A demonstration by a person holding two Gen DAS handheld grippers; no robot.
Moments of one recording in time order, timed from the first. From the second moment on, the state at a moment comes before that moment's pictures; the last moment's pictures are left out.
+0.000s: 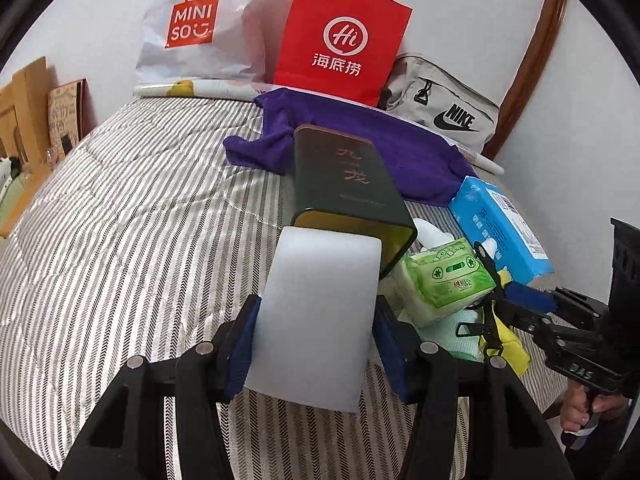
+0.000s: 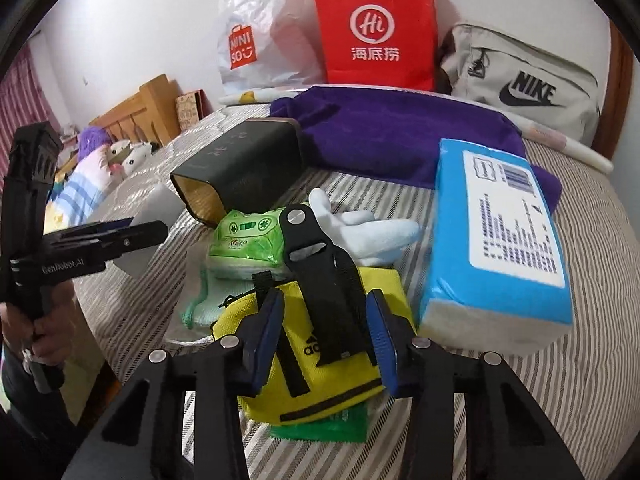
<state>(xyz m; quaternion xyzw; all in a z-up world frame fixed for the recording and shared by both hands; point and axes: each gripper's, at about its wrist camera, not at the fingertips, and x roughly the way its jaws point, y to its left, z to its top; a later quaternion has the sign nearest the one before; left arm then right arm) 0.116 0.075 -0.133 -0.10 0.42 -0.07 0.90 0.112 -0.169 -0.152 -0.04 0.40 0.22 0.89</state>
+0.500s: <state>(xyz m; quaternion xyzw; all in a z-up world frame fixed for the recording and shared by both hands) 0.115 0.075 -0.138 -0.11 0.43 -0.08 0.89 0.119 -0.162 -0.158 -0.07 0.43 0.23 0.87</state>
